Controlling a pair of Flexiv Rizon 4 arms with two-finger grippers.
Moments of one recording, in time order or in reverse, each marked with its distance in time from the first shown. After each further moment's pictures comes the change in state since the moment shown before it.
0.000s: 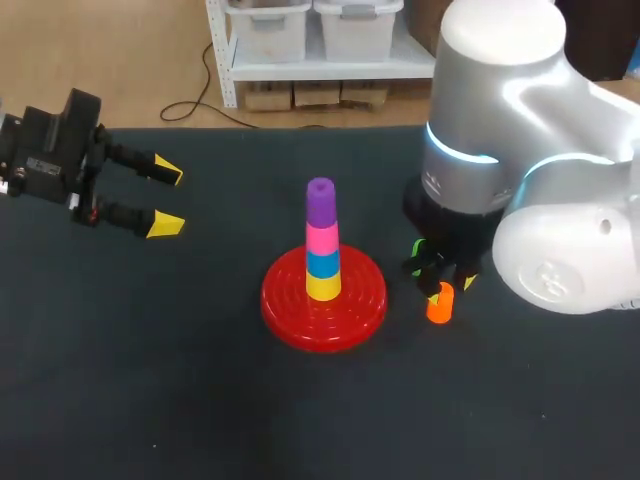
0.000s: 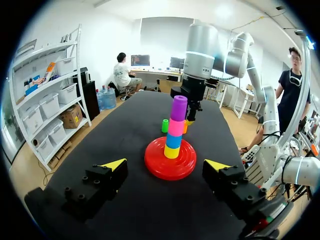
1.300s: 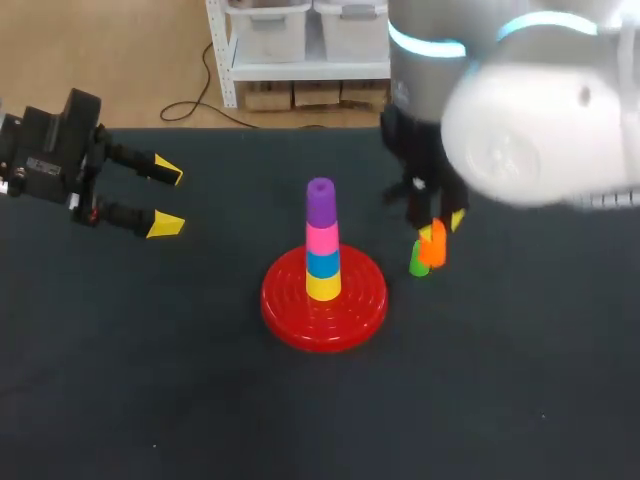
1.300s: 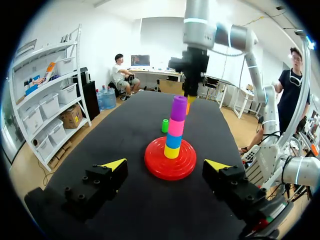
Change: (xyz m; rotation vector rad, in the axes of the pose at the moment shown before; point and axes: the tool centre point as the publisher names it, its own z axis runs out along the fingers) left arm 0.000 0.000 0.000 0.000 0.000 0.000; right arm -0.027 0.013 -0.112 0.059 0.036 0.003
